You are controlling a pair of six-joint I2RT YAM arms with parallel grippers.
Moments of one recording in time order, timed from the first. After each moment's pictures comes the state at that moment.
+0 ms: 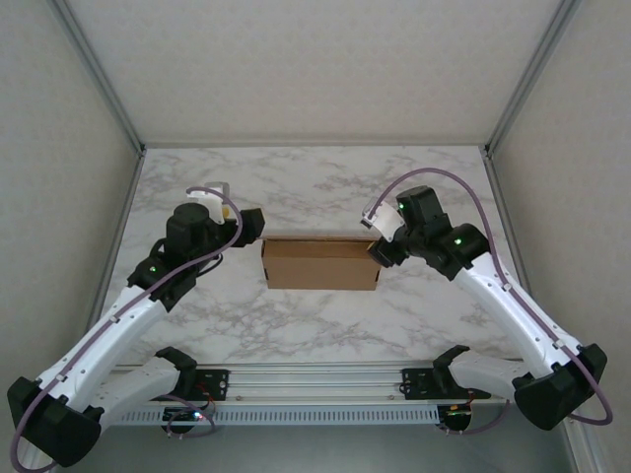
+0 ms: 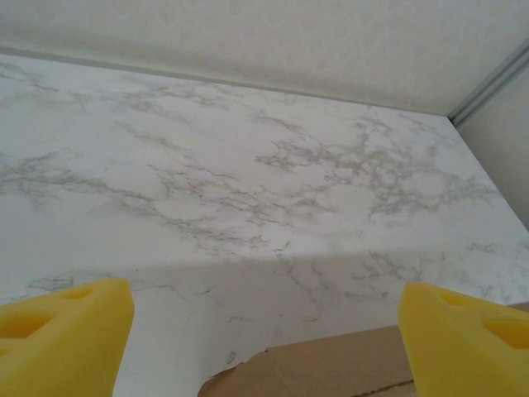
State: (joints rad) left arm -0.44 0.94 0.86 -0.29 -0.06 -0.40; right arm 0.56 1.13 1.15 -0.87 -0.02 -0.48
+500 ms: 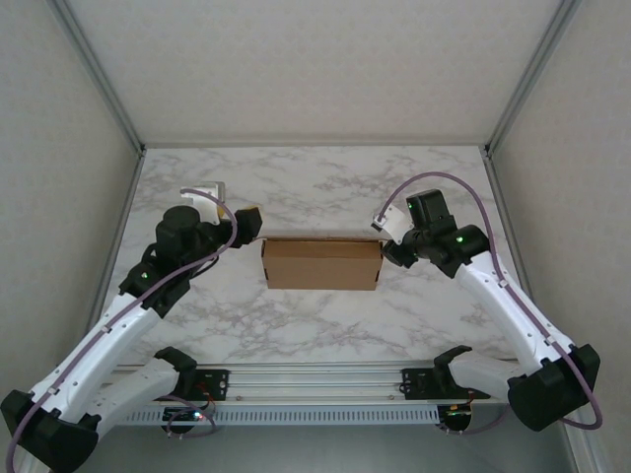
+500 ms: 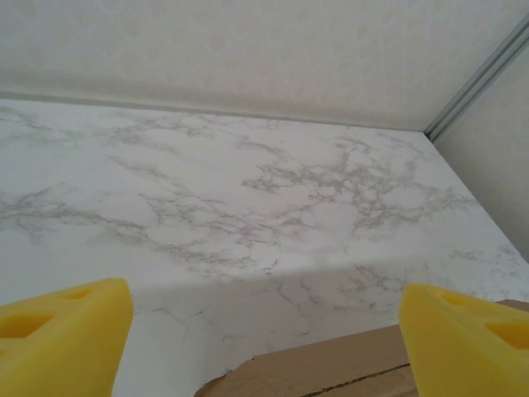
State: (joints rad) left arm -0.44 0.87 0.85 -0.28 -0.05 -0.37; right arm 0.45 1.14 1.08 -0.86 -0.05 -0.51
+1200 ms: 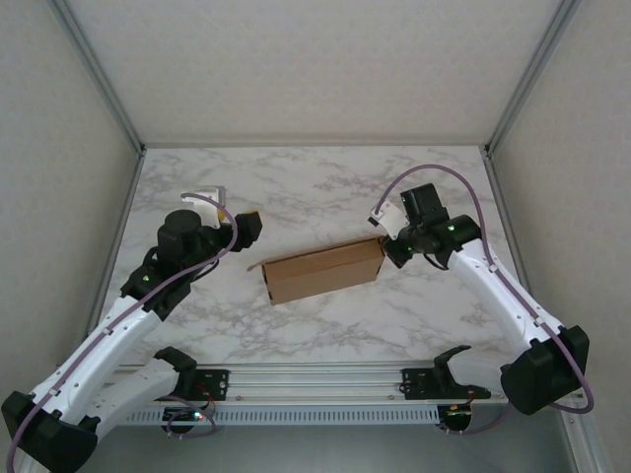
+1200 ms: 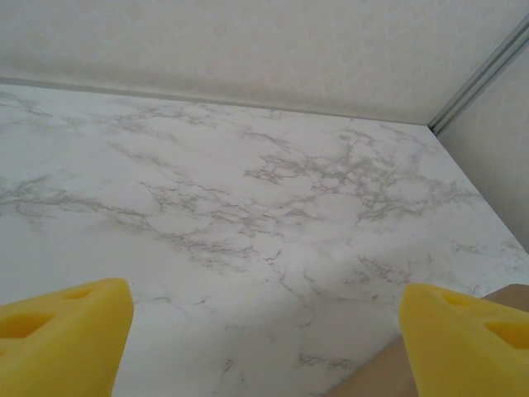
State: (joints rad) left arm -0.44 0.86 0.82 -0.27 -0.05 -0.38; right arm 0.44 1.23 1.13 -0.89 -0.12 -0.42
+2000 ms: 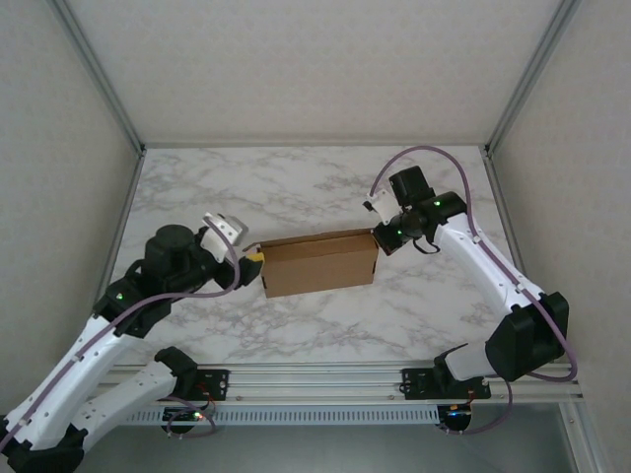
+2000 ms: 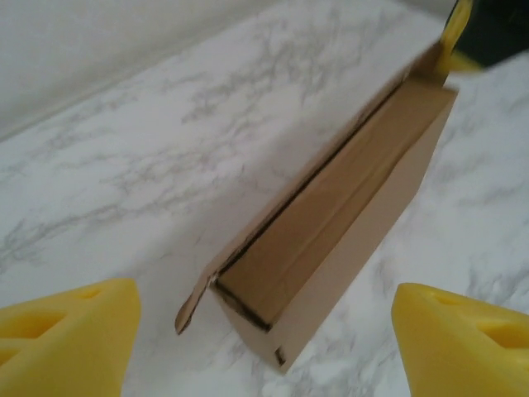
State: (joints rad) left arm -0.54 0.75 0.91 -0.66 0.09 0.12; right arm 0.44 1.41 1.29 -0.99 -0.14 -0.25
